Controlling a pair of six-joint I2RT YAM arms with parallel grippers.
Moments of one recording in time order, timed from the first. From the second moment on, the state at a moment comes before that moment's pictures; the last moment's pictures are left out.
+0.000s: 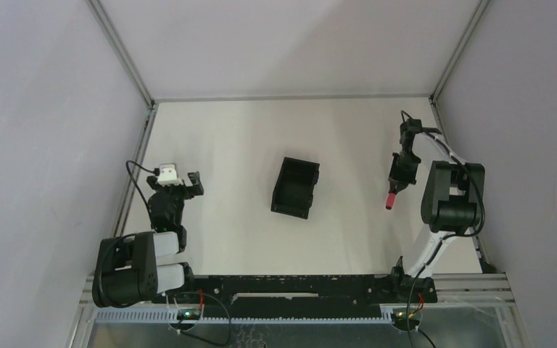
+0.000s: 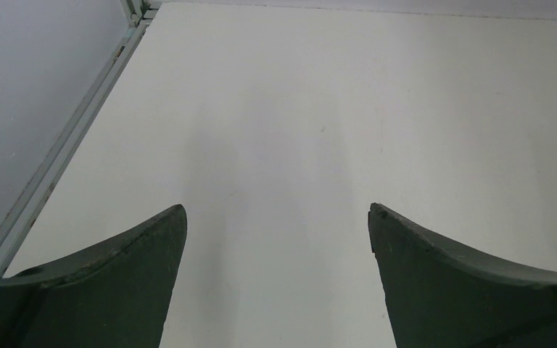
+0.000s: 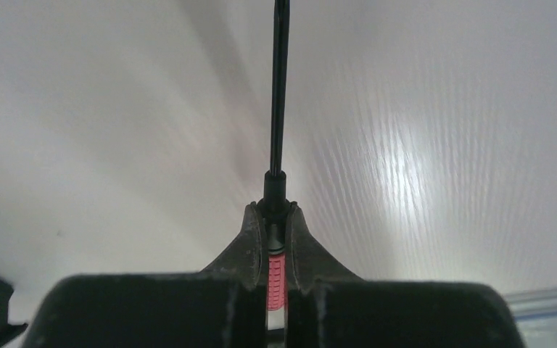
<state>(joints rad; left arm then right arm) 0.14 1.26 0.11 1.10 0.08 -0.01 -0.11 1.83 1.26 -0.94 0.03 0.26</state>
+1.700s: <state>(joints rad) 0.14 1.26 0.11 1.10 0.08 -0.01 0.71 2.03 1.67 -0.90 0.05 0.40</state>
